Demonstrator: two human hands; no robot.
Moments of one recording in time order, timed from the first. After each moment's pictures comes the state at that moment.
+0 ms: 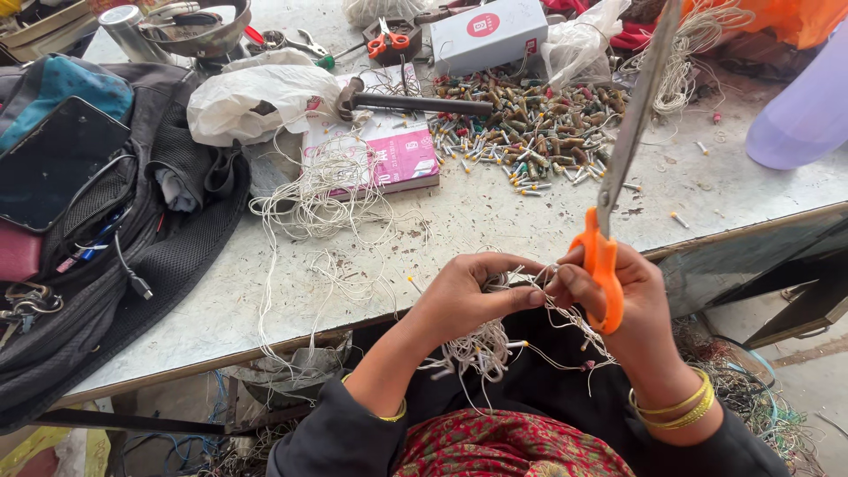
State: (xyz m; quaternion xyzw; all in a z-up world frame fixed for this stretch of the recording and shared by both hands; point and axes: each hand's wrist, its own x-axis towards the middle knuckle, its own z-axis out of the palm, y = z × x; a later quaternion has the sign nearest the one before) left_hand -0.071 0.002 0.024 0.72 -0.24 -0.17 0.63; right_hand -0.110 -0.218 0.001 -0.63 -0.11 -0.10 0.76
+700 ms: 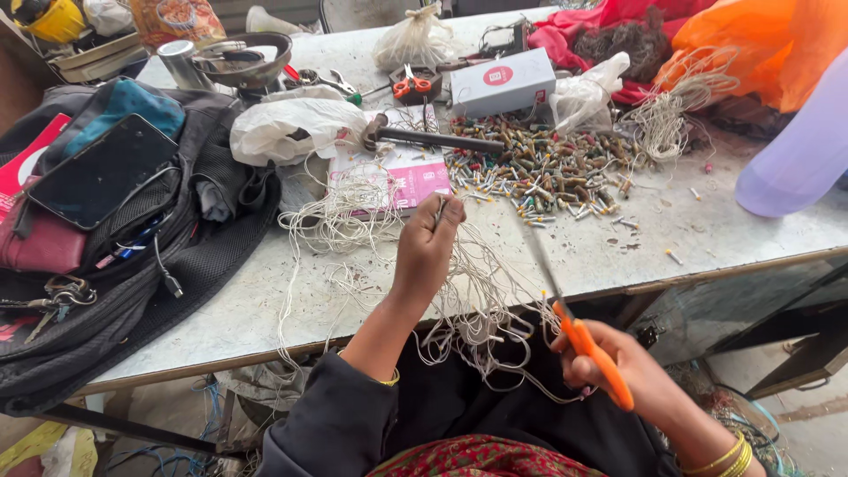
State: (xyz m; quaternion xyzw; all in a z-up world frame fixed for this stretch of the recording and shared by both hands) left_hand -0.018 0.031 0.034 0.71 -0.17 0.17 0.66; right_hand -0.127 -0.261 -0.045 -0.70 -0.12 0.15 0.68
